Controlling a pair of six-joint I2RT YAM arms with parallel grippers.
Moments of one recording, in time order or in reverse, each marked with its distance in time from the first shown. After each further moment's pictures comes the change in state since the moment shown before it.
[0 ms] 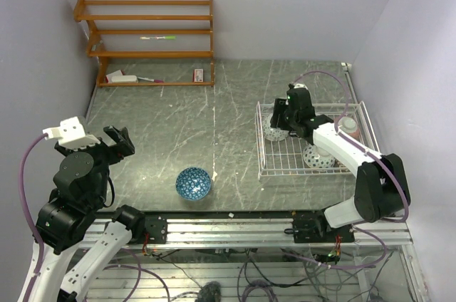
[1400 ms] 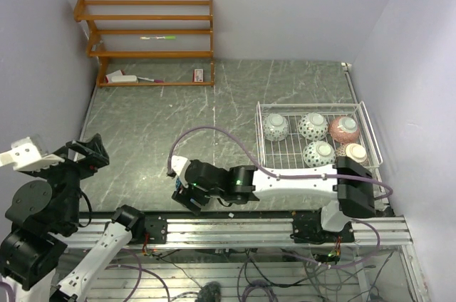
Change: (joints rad) left arm 0.000 -0.043 0.220 -0.141 -0.049 -0.001; right arm 1.021 0.173 0.259 -0.051 -0.022 -0.213
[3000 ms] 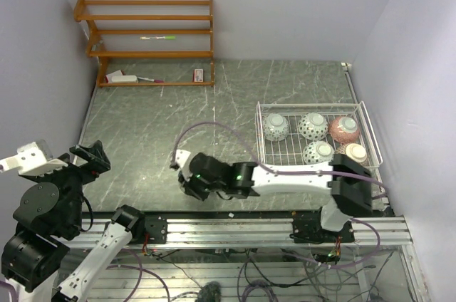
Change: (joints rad) left arm 0.000 -0.054 -0.039 -0.072 -0.032 -0.019; right arm -0.039 0.097 -0.031 0.112 -0.076 -0.001
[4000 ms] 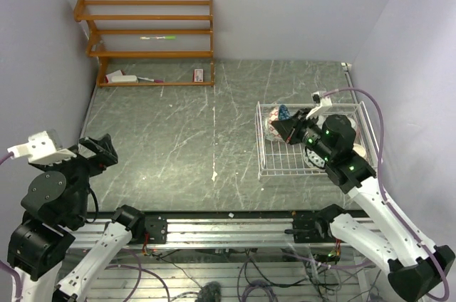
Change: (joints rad) left arm 0.000 0.050 -0.011 0.053 0.053 0.001; right arm -0.833 -0.940 -0.394 0.020 -0.157 0.306
